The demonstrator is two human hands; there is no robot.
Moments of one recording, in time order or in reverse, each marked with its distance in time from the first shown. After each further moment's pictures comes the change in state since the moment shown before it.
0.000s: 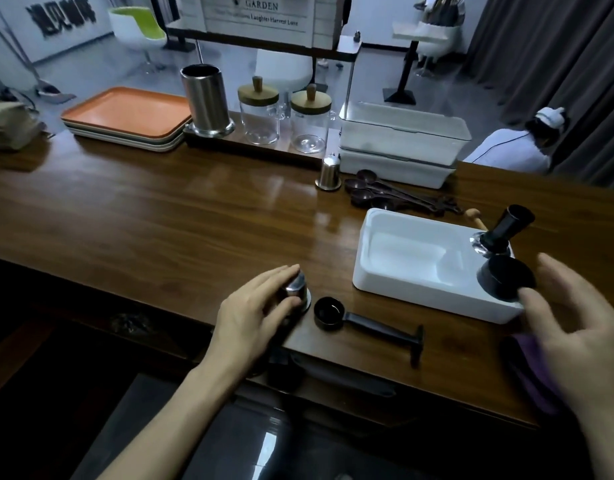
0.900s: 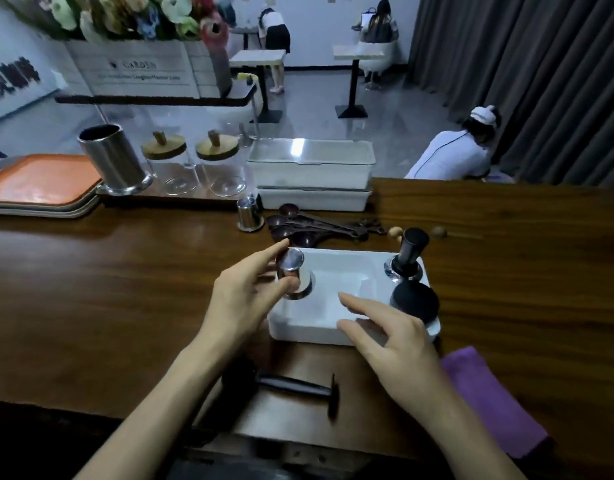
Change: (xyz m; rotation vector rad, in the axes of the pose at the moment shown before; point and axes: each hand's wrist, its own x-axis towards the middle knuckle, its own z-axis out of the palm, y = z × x) left_hand 0.121 0.091 0.074 -0.254 -0.083 -0.018; right_hand 0.022 -0.029 0.046 0.307 -0.372 0.020
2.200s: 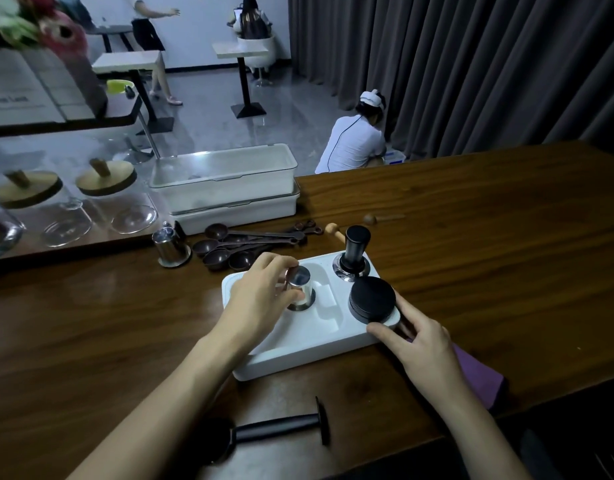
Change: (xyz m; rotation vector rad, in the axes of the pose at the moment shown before) left_hand 0.070 -0.011 0.073 0.197 -0.463 0.113; right_hand -0.025 0.061 -0.027 -0.038 0.337 0.454
